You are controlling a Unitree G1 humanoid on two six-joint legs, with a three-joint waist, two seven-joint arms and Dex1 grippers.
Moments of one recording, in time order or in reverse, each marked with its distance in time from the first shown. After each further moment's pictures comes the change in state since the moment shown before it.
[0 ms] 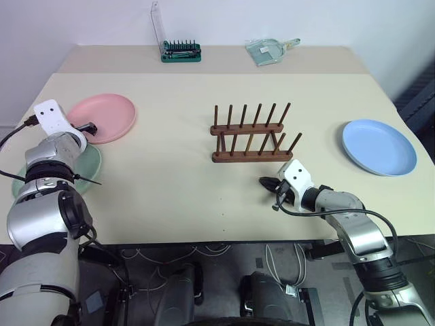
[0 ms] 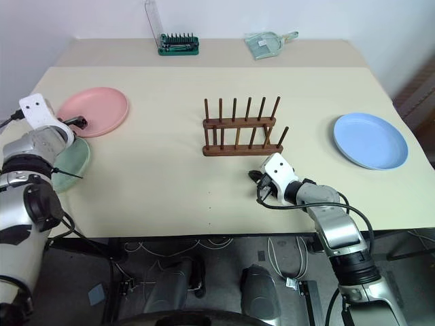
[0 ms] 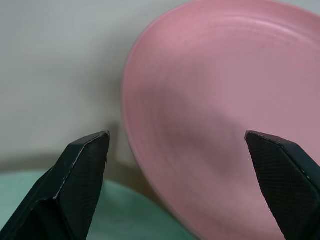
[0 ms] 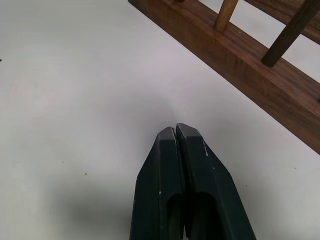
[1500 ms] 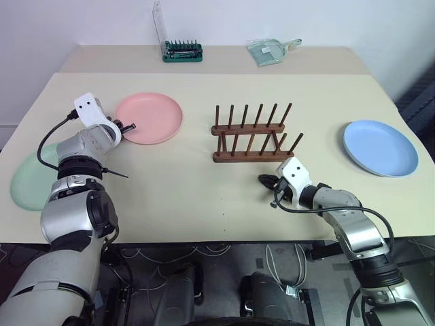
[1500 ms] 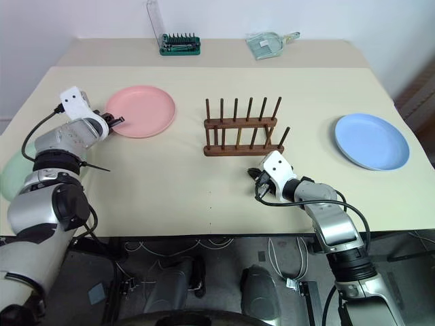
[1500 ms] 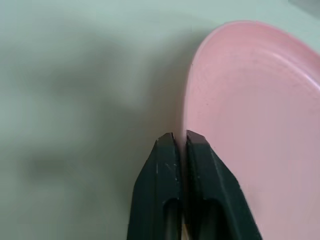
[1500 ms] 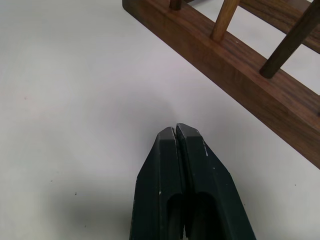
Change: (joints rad) left arm -0.003 -0.175 -0.005 -0.186 -0.071 0.130 -0.027; right arm -0.025 0.017 0.004 0.029 -0.010 -0.008 -0.006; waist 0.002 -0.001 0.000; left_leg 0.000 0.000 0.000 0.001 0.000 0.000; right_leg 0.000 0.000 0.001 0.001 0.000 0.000
